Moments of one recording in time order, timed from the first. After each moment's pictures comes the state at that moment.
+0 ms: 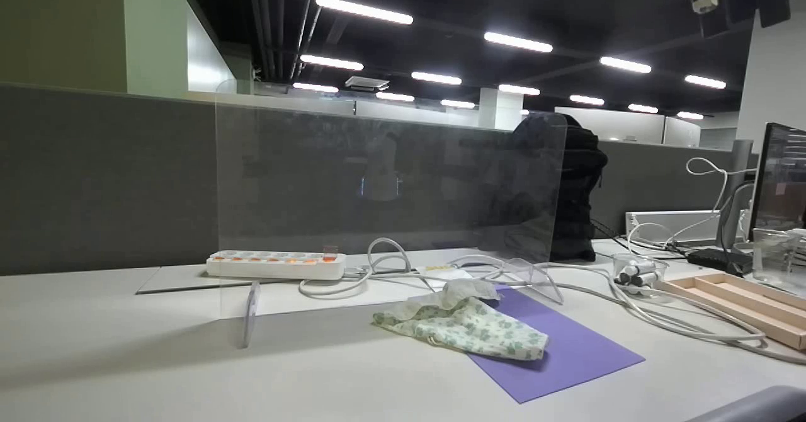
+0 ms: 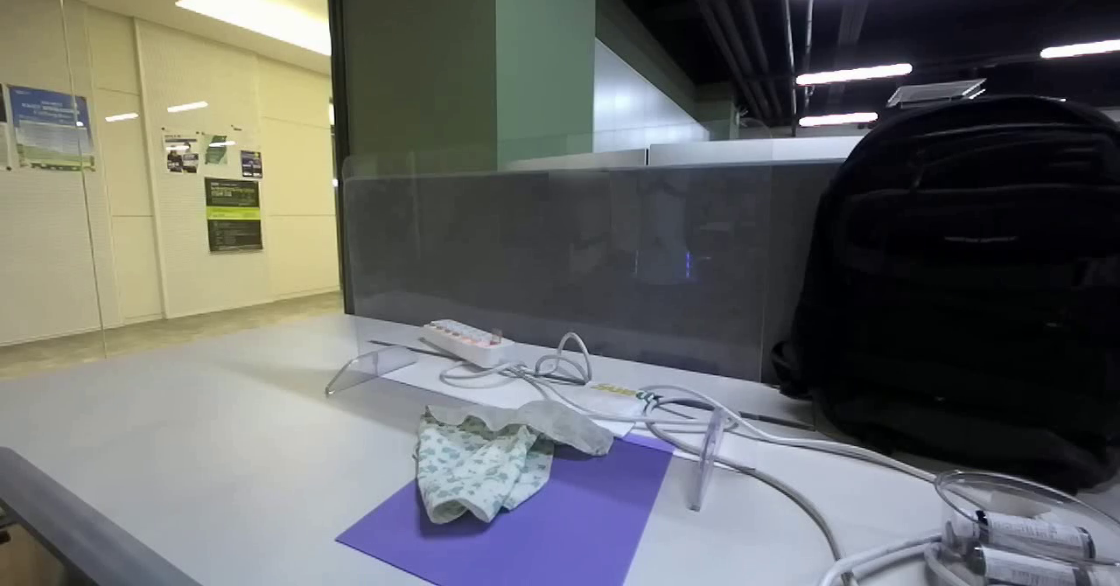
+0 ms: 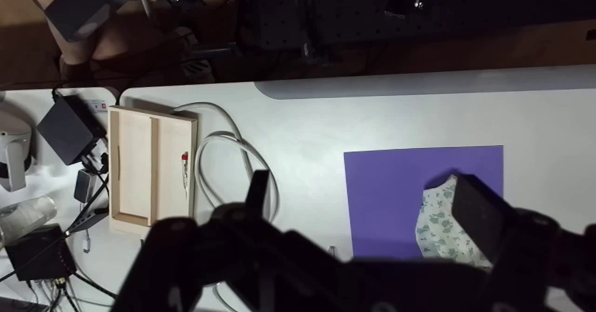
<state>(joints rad) -0.21 -0.84 -0.06 -2.52 -0.32 1.64 -0.12</state>
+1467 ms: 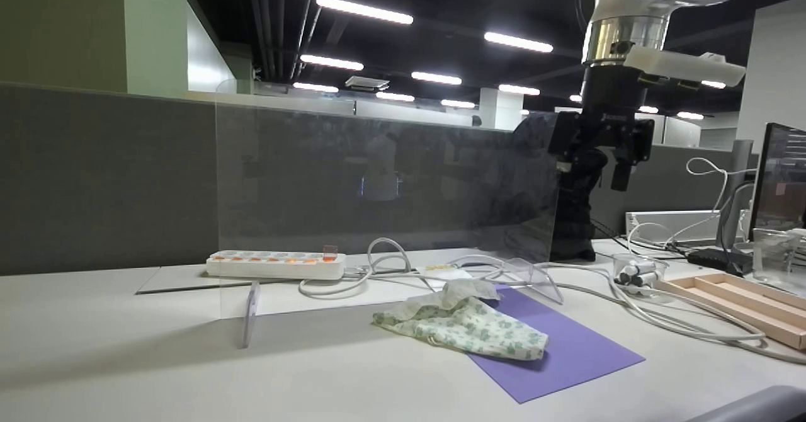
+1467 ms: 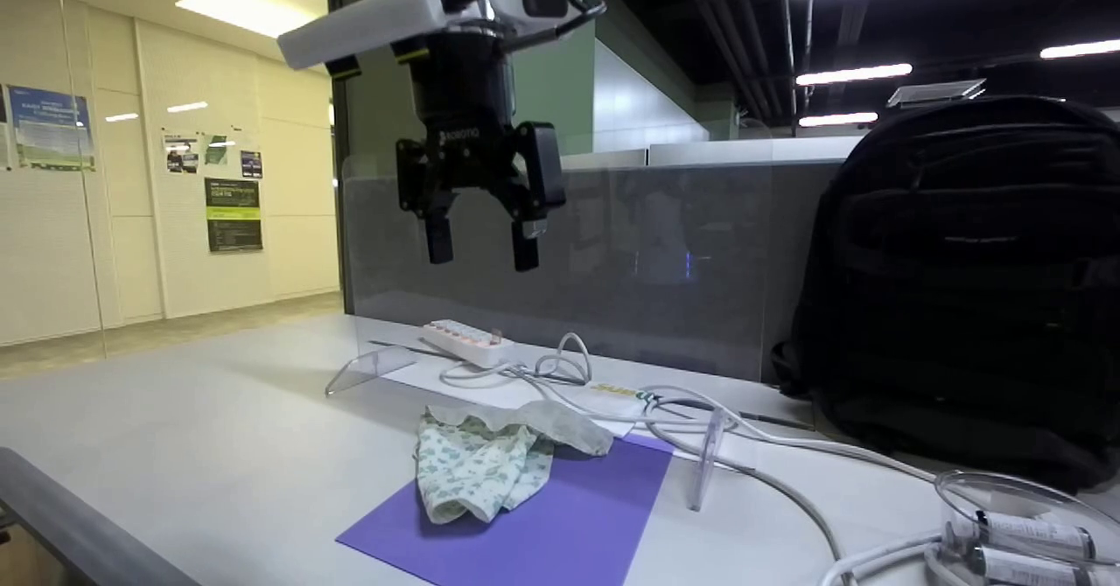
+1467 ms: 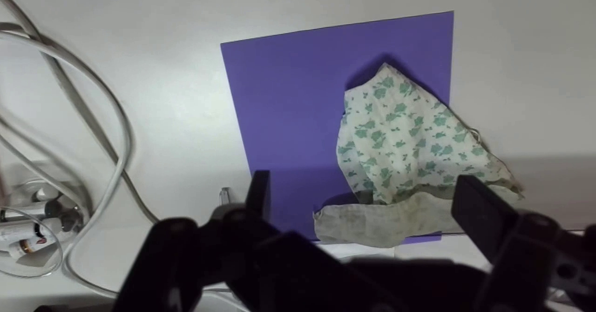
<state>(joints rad) -0.11 -0.42 -0.17 -2.75 -0.08 2.47 -0.12</state>
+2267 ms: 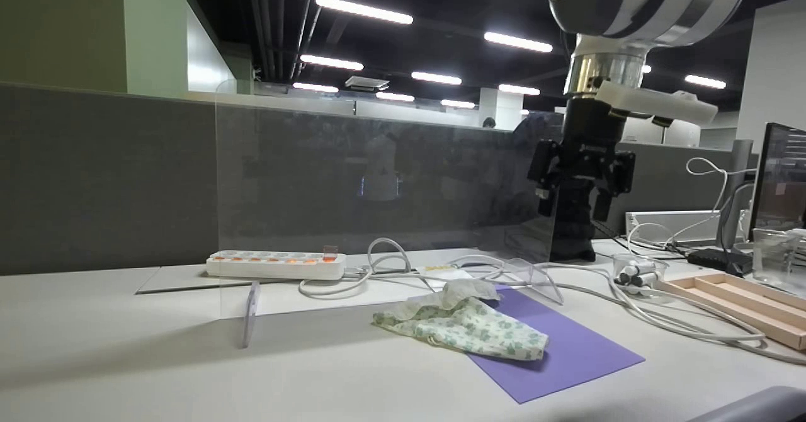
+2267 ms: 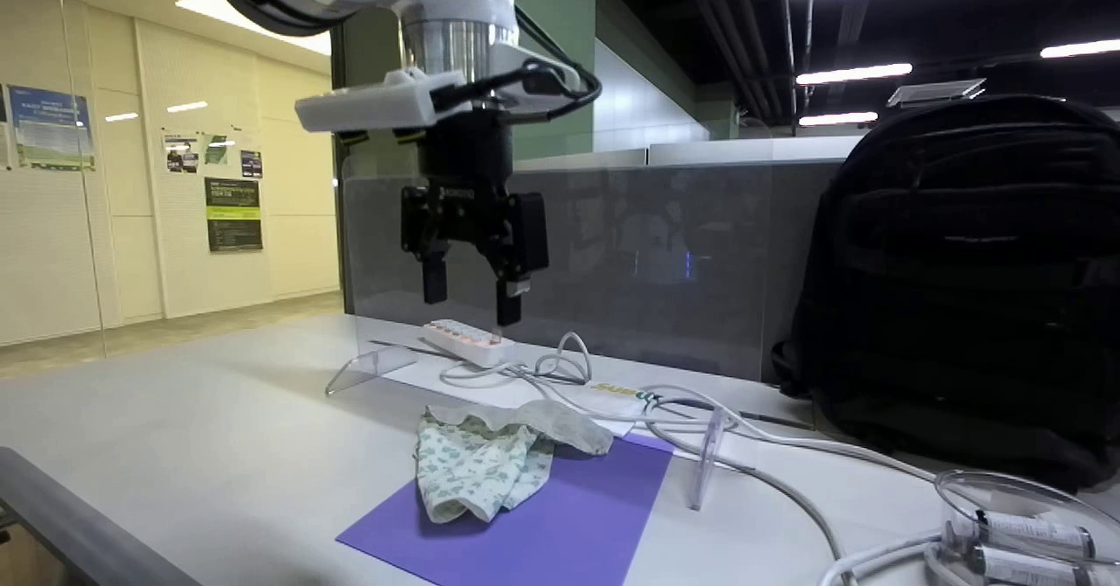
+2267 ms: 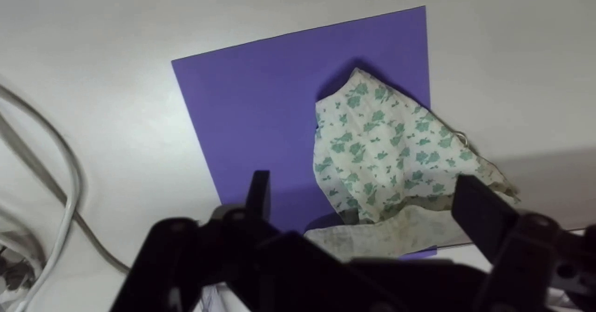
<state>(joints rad) -0.08 -0.27 -0.16 -2.73 0.06 2.55 -0.12</state>
